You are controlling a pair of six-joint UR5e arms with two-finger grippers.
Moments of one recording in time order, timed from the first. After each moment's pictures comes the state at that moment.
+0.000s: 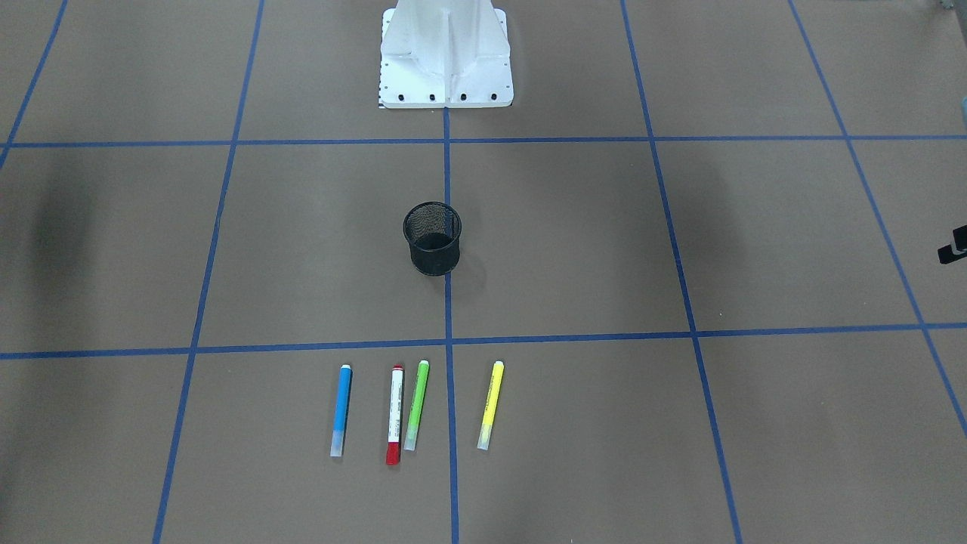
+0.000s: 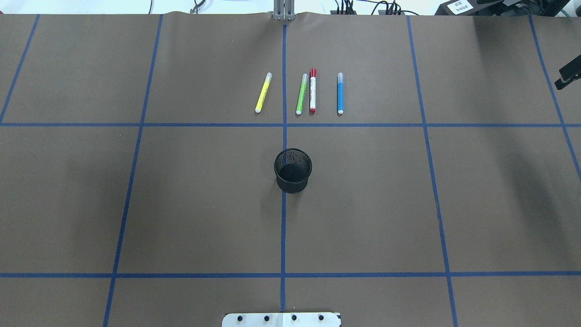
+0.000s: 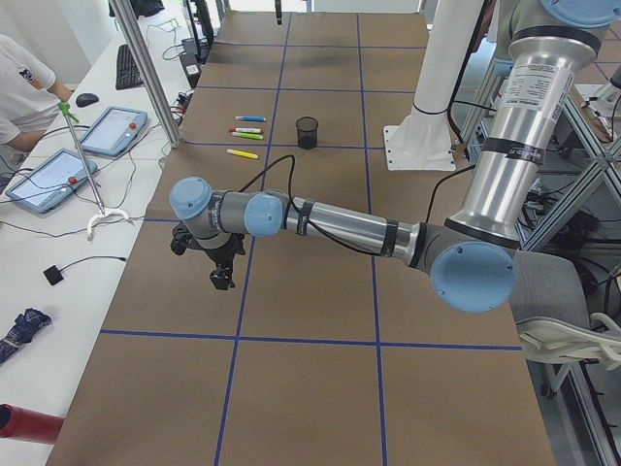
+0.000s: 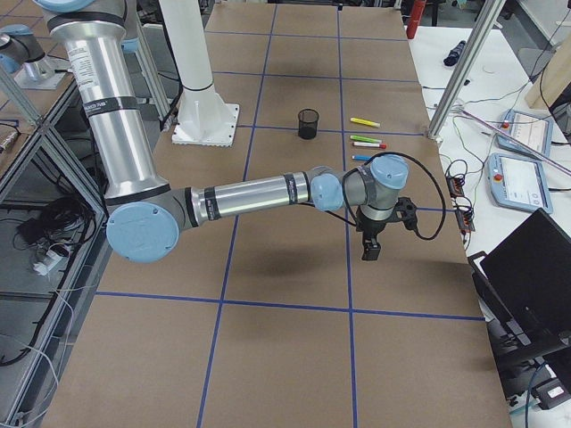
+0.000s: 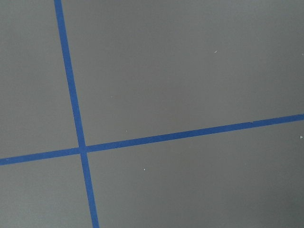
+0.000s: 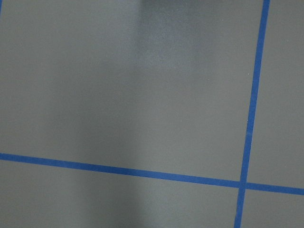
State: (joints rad) left arm -1.43 -1.84 -1.52 -1.43 -2.43 0.01; right arm 1.38 -1.33 1.53 -1.58 2.30 0.16
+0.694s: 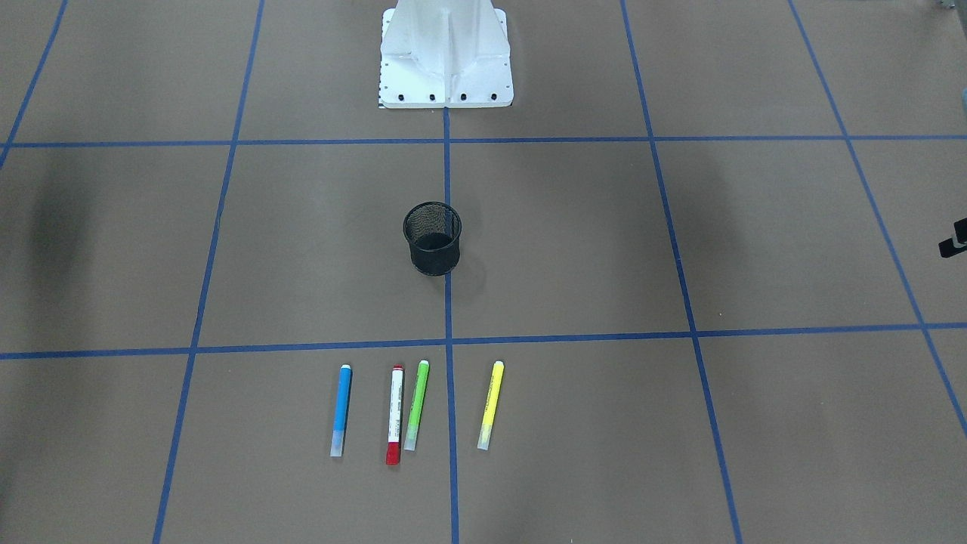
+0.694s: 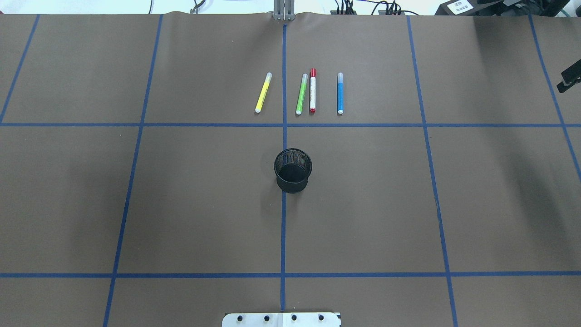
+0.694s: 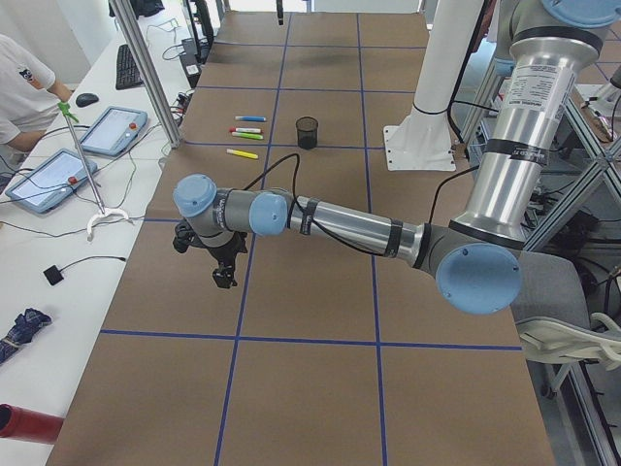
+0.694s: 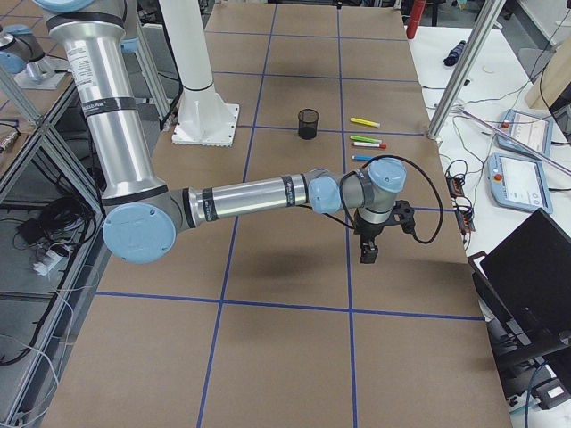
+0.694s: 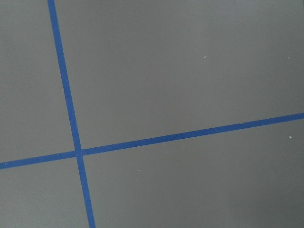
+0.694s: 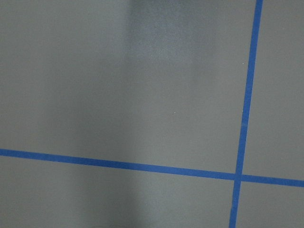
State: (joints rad) left arm -1.44 -1.82 -1.54 -1.43 -2.44 0.01; right arm 1.39 -1.34 1.53 -1.58 2.30 0.16
